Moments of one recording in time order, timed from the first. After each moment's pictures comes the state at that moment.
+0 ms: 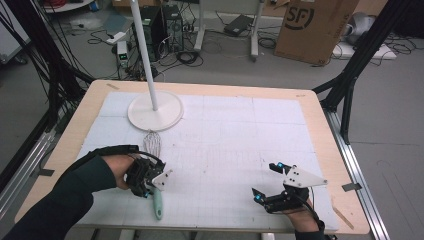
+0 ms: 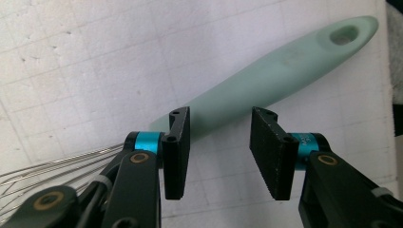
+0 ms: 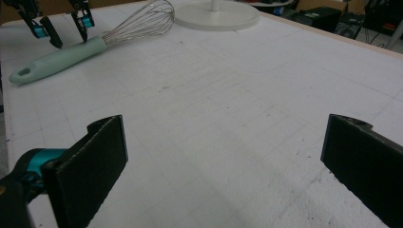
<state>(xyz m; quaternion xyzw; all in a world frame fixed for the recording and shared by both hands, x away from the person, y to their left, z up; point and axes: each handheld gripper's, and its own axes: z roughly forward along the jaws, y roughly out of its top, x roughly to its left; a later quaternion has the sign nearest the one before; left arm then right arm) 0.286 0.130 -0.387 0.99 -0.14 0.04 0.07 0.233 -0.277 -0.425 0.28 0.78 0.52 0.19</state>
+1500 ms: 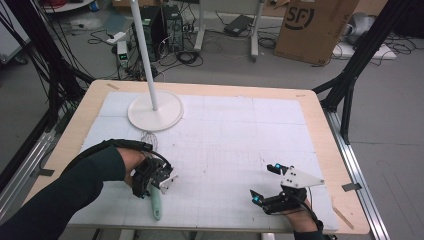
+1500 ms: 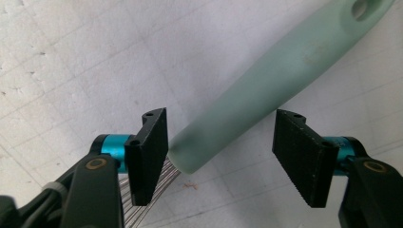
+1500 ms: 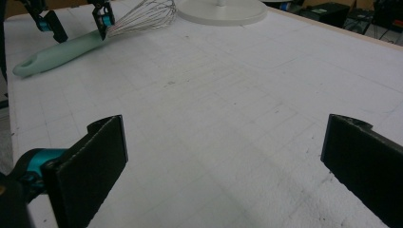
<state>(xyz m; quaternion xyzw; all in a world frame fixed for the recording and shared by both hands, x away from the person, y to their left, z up) 0.294 0.110 -0.395 0.97 -0.24 0.02 -0.01 0.233 -0.274 -0.428 0.27 0.79 0.52 0.18</state>
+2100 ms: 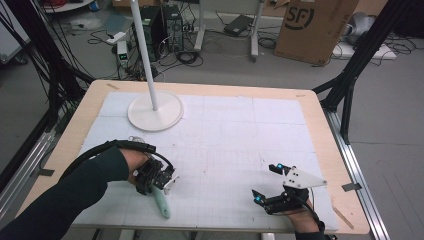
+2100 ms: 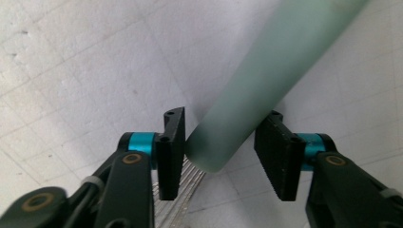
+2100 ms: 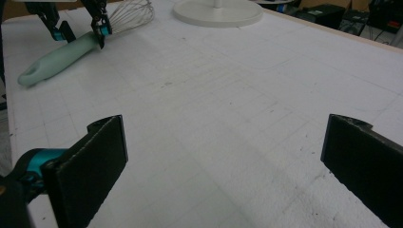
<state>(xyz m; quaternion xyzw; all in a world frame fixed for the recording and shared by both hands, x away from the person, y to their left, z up) 0.296 0.106 -0.405 0.97 -0.22 0.03 -0.05 0.232 -0.278 -0.427 0.27 0.79 0.52 0.19</state>
